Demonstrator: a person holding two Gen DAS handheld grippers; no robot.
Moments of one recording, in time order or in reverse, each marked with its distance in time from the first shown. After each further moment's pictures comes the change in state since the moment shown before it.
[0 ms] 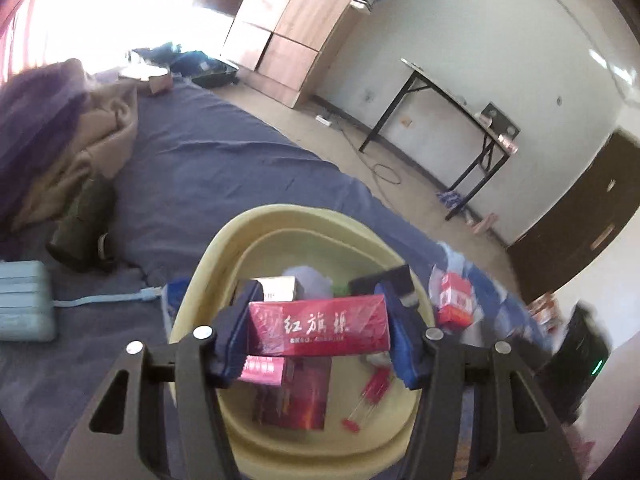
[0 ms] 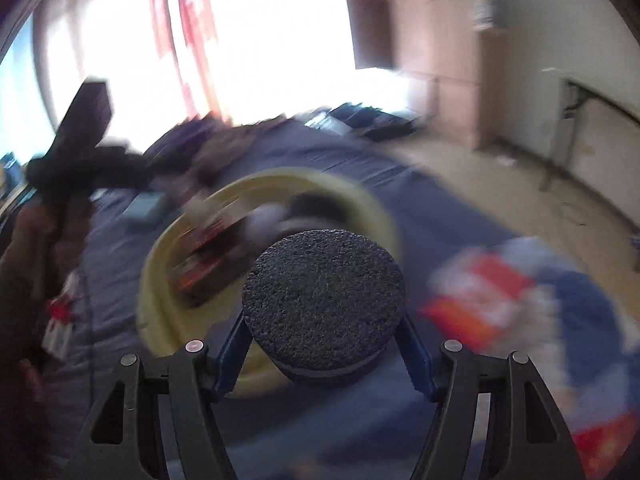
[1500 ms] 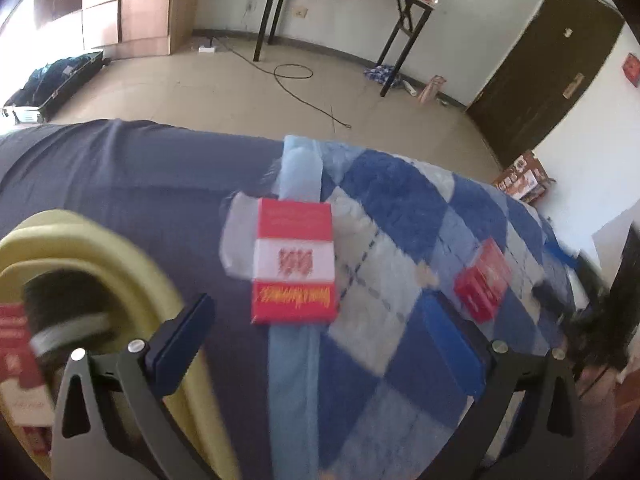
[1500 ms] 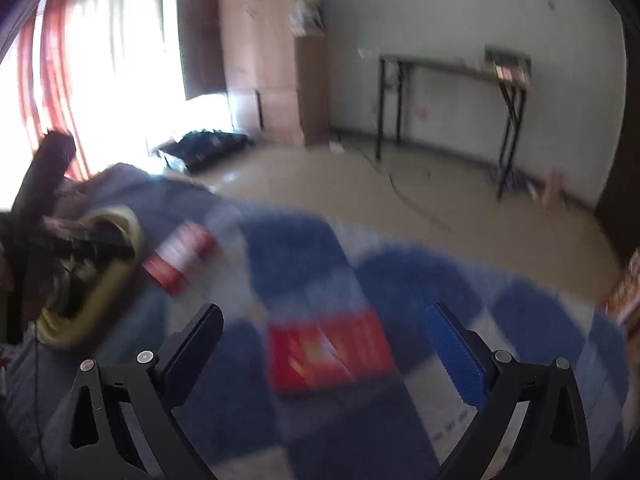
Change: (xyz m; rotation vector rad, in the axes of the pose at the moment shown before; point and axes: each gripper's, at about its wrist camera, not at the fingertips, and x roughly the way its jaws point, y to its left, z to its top) left arm 0.165 -0.251 -0.066 0.386 0.350 -0.064; right arm -0.151 -0.177 -0.111 0.357 -0.070 -0.507
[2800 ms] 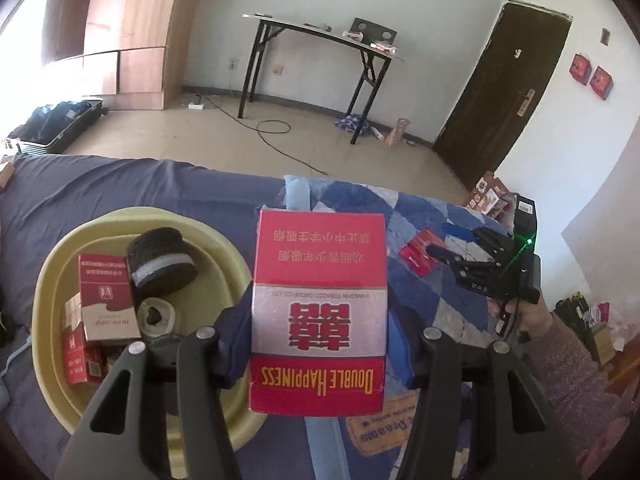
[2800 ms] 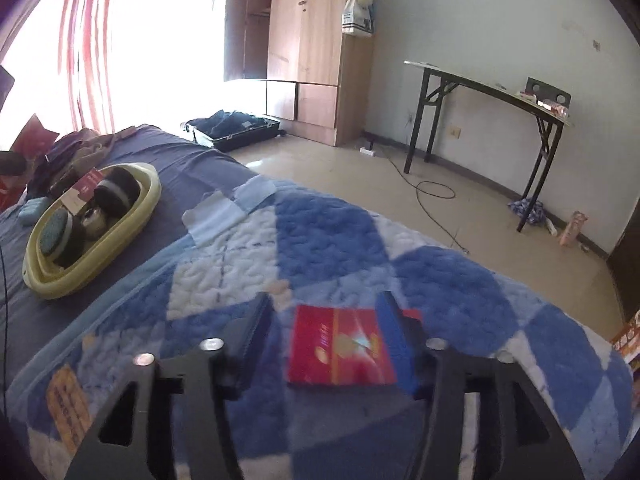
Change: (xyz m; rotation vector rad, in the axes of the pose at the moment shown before) left arm -0.163 0.022 -0.081 0.085 -0.211 -0.064; right arm 0.020 0.025 -0.004 -0.198 -0.041 0.040
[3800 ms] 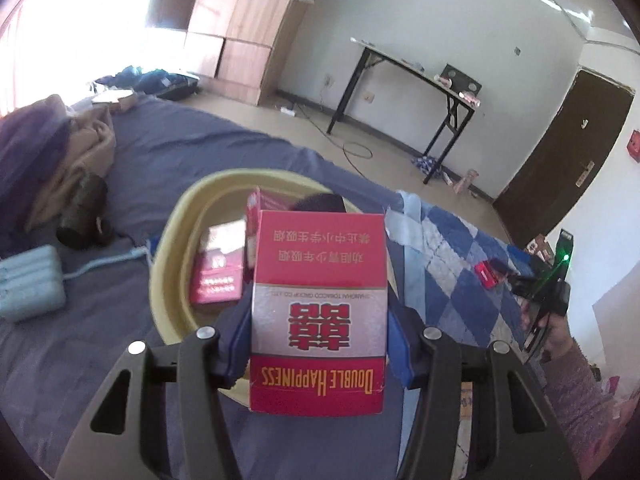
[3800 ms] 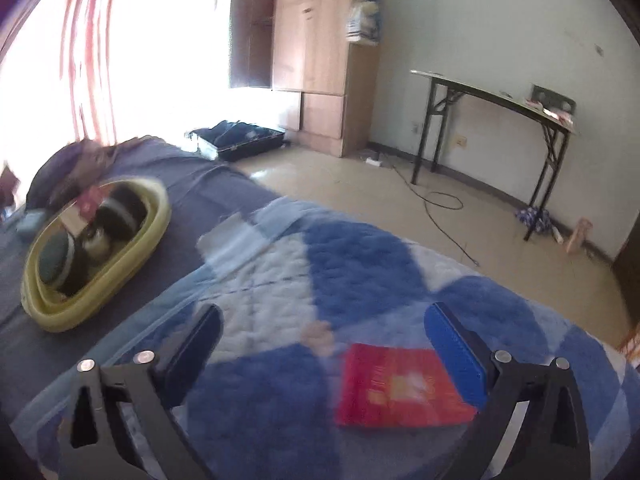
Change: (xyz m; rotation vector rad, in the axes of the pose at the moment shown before) left arm -0.072 0.101 -0.072 -0.243 -0.100 0.176; right arm 0.018 0.021 0.021 0.019 -0.035 0.003
